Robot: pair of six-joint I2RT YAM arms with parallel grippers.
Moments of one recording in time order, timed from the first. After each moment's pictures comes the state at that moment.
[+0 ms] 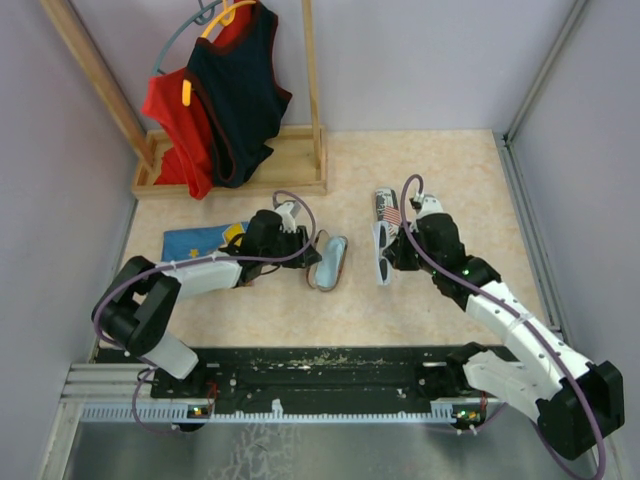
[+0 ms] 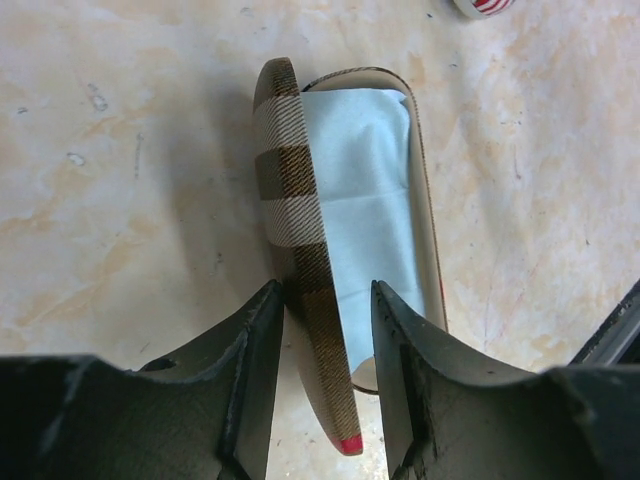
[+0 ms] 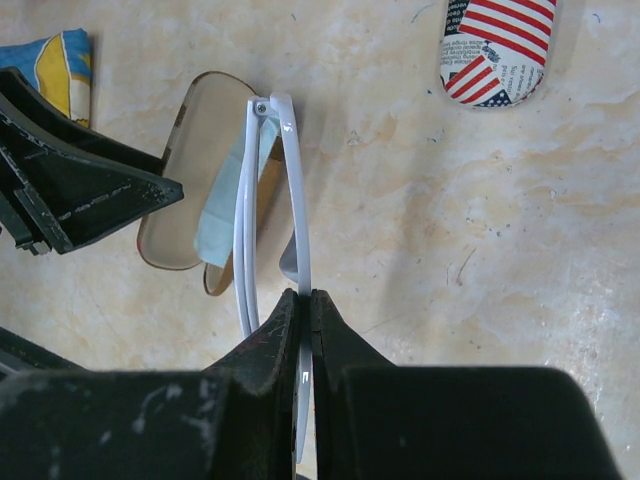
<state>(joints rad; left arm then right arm) -0.61 1.57 0.72 0.25 0.22 -0.51 0.49 0.94 0.72 -0.37 -0.03 0.47</state>
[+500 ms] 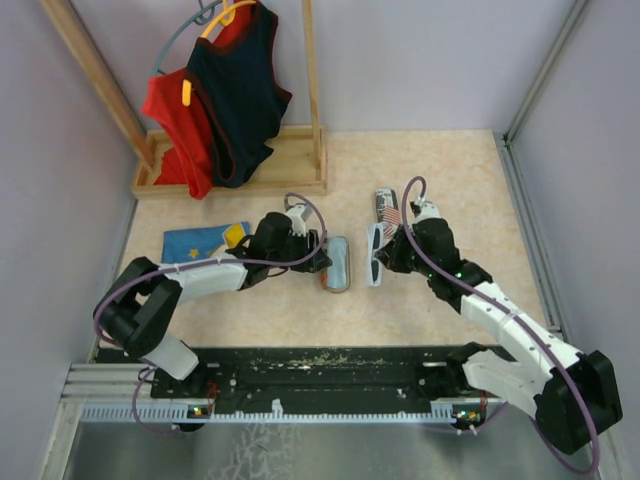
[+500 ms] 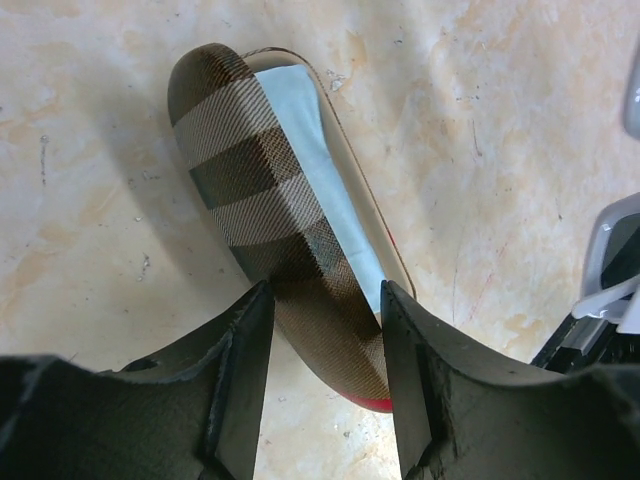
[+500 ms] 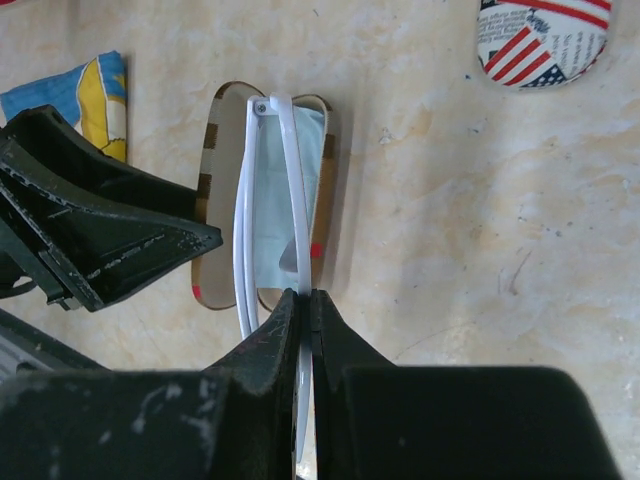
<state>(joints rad) -0.68 1.57 0.75 0.25 0.22 -0.51 0.49 0.95 0.63 -0.24 -0.06 0.58</state>
